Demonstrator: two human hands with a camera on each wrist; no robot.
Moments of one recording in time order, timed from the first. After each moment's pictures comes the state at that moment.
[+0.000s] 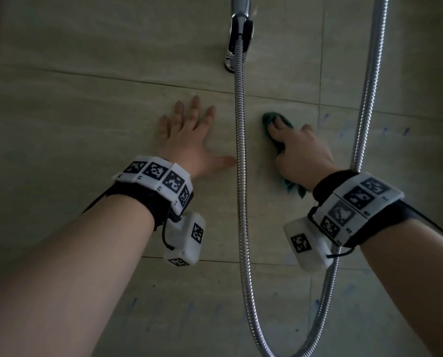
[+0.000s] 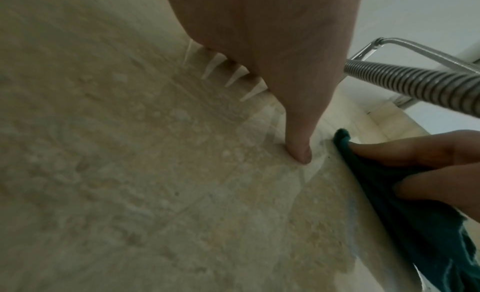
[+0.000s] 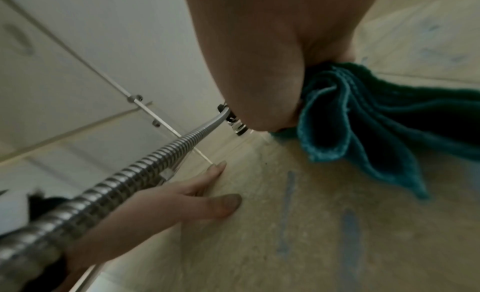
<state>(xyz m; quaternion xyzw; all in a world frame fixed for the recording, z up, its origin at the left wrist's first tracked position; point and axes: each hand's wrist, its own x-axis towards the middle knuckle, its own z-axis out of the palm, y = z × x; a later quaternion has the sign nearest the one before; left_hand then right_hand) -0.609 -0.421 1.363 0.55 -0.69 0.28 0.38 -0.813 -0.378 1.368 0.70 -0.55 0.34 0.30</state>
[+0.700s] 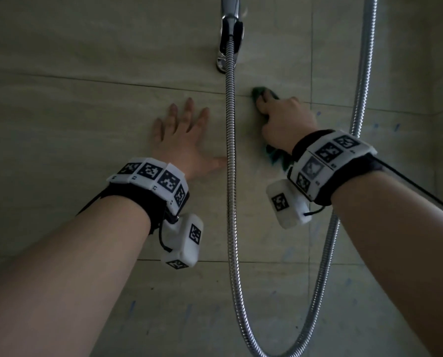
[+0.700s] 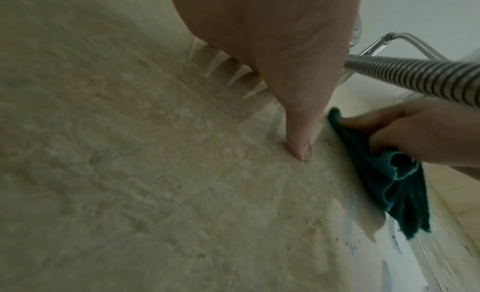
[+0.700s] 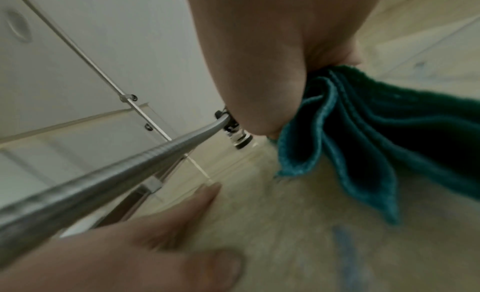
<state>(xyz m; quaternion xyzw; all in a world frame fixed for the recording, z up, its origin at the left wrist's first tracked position) -0.610 -0.423 1.363 0.56 -0.68 0.29 0.37 -0.793 -0.377 1.407 0.66 -0.58 0.31 0.37</state>
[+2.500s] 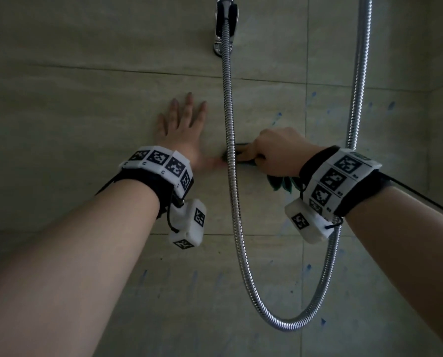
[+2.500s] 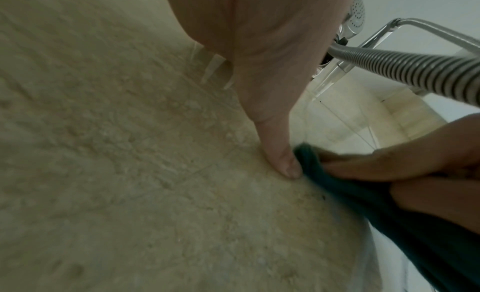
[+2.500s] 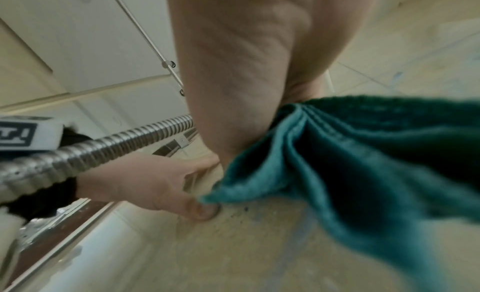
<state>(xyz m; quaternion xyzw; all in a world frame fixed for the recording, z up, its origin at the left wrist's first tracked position) -0.611 -0.412 1.347 0.58 -0.70 0.27 0.31 -0.805 -0.374 1.355 0.76 -0.48 0.12 0.42</state>
